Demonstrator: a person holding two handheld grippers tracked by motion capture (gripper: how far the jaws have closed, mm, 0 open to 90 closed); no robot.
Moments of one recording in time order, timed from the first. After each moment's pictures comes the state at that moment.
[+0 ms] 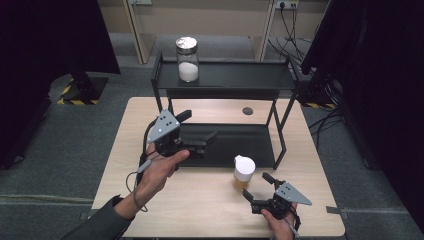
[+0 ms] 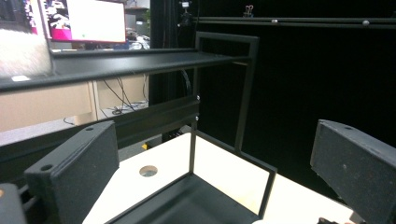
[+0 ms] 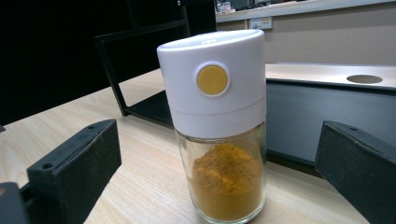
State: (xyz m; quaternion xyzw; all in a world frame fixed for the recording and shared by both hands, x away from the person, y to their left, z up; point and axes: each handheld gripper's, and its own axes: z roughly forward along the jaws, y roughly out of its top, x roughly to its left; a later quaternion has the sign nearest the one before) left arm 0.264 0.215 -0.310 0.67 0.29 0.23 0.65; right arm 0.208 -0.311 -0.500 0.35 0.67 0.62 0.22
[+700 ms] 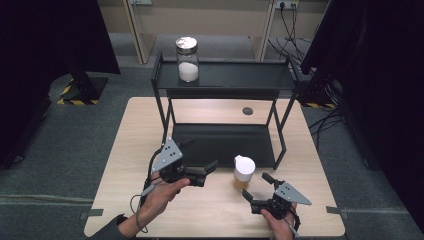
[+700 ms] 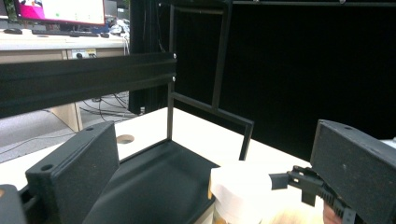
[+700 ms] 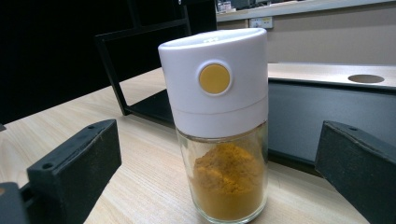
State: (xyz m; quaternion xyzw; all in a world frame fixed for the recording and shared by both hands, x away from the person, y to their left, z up) left arm 0.248 0.219 -0.375 0.68 0.28 0.19 0.65; right arm 0.208 -0.311 -0.500 0.35 0.67 0.62 0.22
